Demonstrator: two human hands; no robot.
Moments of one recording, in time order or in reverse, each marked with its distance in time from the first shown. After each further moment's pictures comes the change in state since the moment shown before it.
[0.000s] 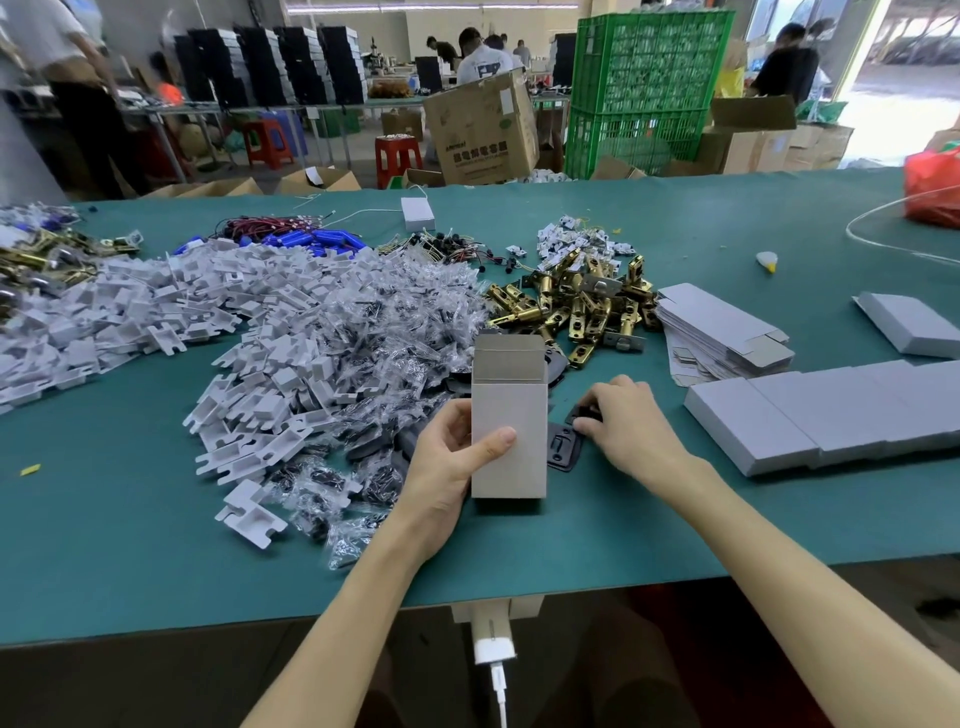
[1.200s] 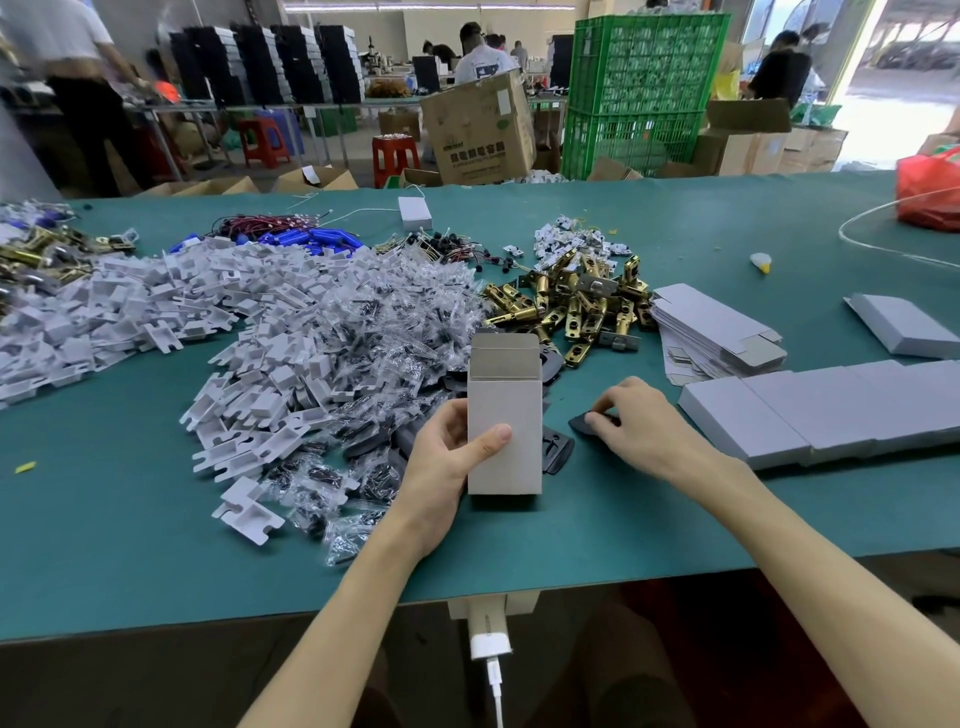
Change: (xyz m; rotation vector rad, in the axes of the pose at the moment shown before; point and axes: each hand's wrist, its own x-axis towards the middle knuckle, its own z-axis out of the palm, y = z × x) left_hand -0.002 -0.001 -0.001 0.020 -0.008 -0.006; right_hand -0.007 0.018 -0.015 0.036 -0.062 -0.064
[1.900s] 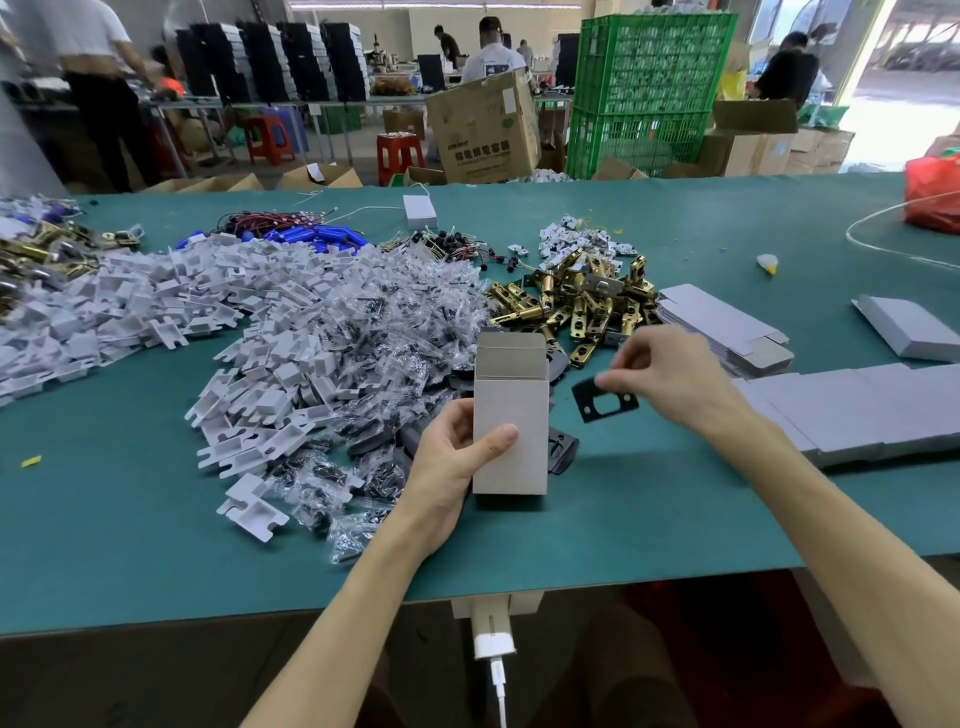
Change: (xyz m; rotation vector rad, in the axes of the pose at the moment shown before) left_hand -0.001 0.001 0.002 -0.037 0.008 -0.010; right_hand -0.004 -0.022 -0.056 0.250 0.220 0.002
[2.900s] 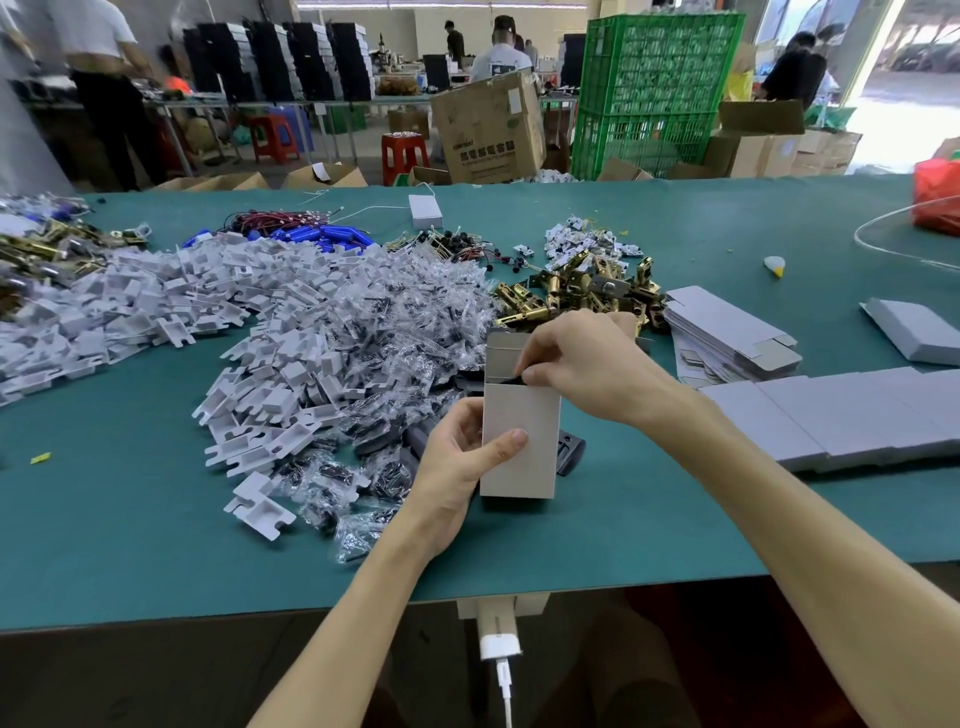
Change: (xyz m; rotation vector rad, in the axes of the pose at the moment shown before) left_hand 0.000 0.000 0.000 -0.034 -0.039 0.015; right_hand 0.001 -0.078 0.022 -0.204 -0.133 -0.307
